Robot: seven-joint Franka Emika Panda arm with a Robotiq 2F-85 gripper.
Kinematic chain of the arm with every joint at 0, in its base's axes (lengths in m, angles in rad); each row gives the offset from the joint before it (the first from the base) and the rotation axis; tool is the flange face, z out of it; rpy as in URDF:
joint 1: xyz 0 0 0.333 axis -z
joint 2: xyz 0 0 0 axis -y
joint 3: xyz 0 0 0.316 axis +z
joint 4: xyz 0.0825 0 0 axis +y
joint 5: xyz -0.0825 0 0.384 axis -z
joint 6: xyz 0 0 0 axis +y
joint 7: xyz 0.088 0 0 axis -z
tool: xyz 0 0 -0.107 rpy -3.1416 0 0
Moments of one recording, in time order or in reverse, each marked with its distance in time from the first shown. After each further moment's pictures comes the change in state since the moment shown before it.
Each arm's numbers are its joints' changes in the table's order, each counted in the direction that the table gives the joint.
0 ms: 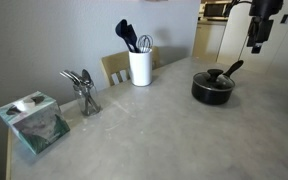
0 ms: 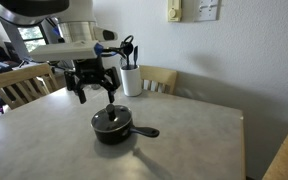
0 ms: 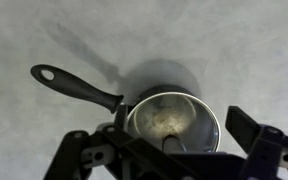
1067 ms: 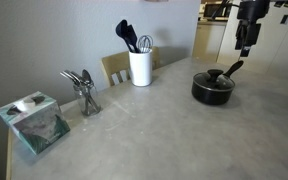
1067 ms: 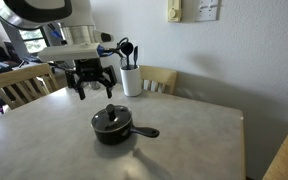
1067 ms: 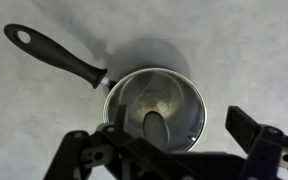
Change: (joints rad) arm -0.015 -0.047 0.064 -0.041 -0.015 -0.009 -0.003
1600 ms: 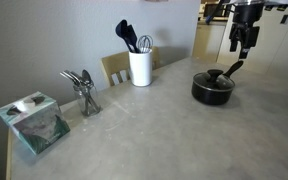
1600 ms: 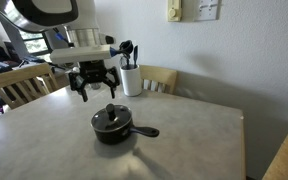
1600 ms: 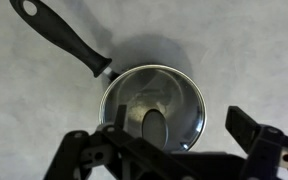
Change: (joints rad) arm 0.005 -0.045 0.003 -0.034 0.002 0.000 -0.153
